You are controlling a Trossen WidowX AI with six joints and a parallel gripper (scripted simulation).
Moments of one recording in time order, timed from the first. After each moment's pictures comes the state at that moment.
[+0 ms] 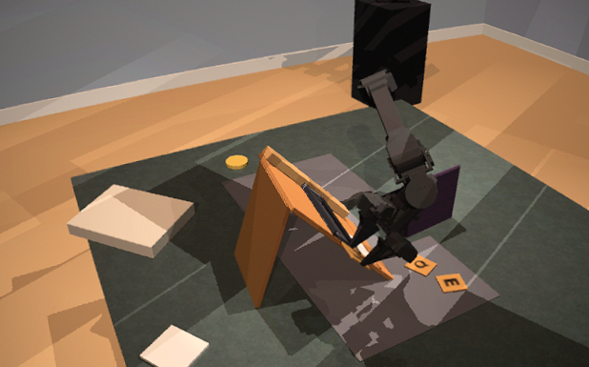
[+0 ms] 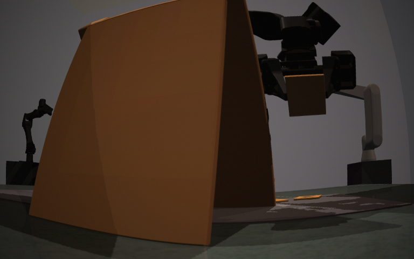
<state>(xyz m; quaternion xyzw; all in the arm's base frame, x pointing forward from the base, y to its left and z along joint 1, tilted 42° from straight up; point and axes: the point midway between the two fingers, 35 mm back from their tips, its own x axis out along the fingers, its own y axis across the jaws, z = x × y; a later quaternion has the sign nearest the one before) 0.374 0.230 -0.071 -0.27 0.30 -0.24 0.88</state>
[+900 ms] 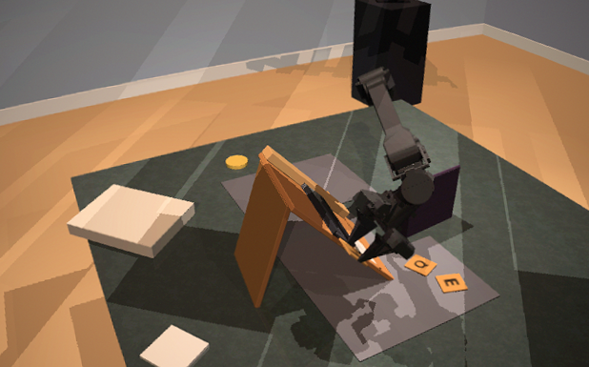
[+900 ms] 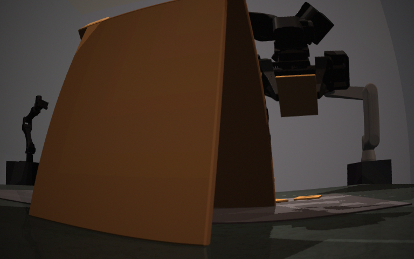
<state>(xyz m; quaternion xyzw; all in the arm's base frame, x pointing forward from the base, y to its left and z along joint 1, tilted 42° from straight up) 0.370 0.221 -0.064 -0.27 0.30 -0.24 0.88</state>
